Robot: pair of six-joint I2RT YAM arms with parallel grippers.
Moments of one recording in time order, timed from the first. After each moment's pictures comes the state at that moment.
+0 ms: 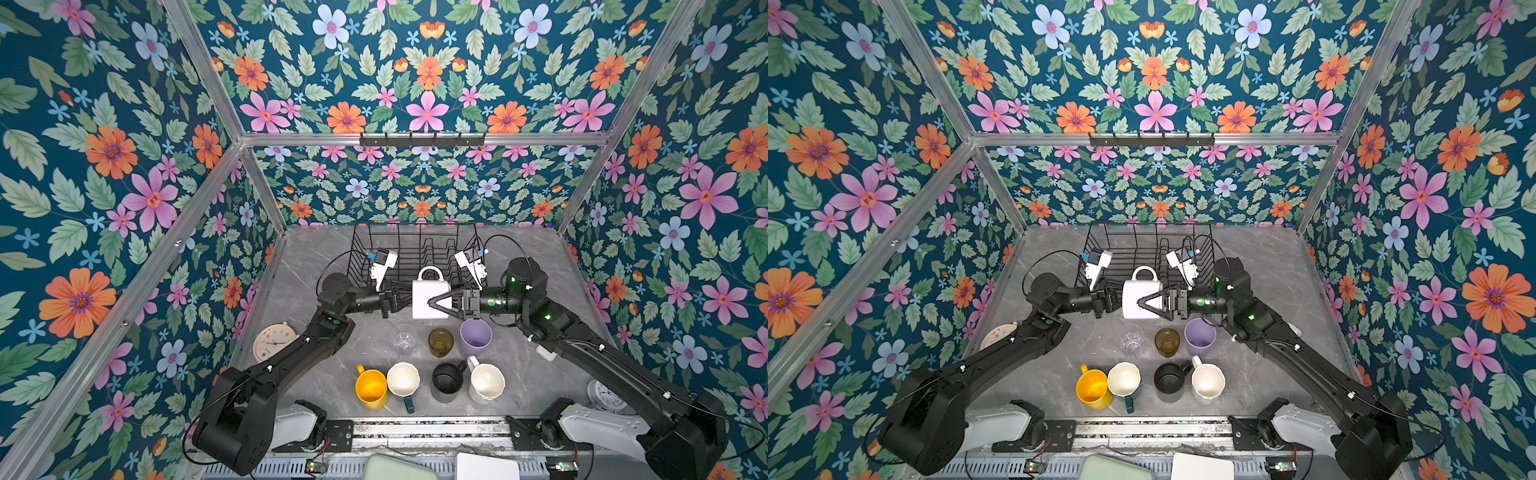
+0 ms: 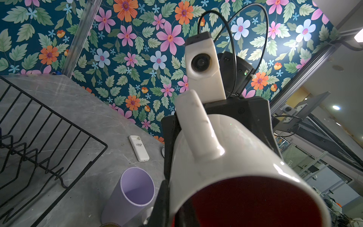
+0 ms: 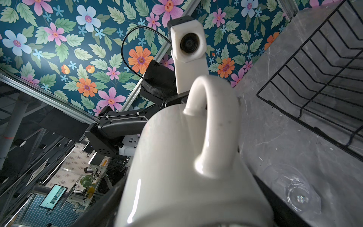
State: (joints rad) left arm -0.48 1.26 0.67 0.83 1.02 -0.81; right arm 0.60 1.13 0.94 0.03 -0.84 0.71
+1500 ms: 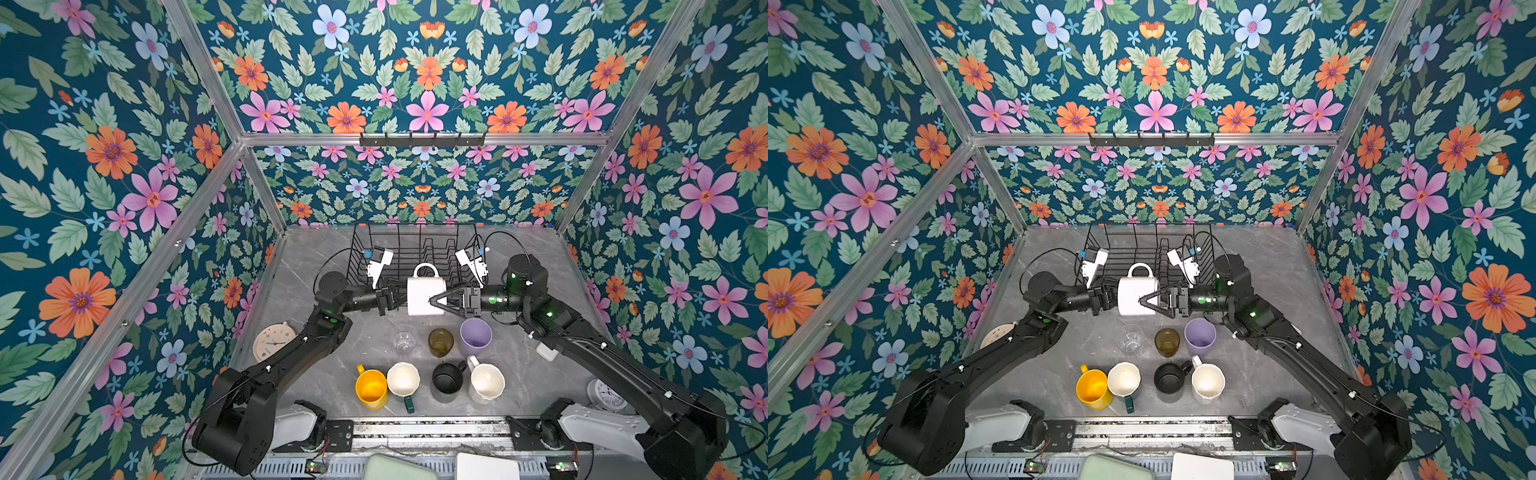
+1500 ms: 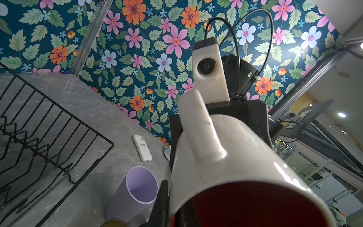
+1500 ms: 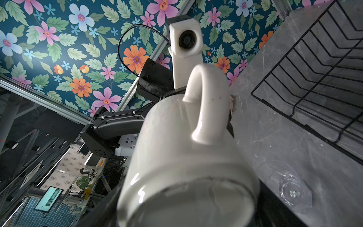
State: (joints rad) left arm -0.47 1.26 0.68 0.82 1.01 -0.83; right arm 0.59 1.16 0.97 -0.02 -0.85 0.68
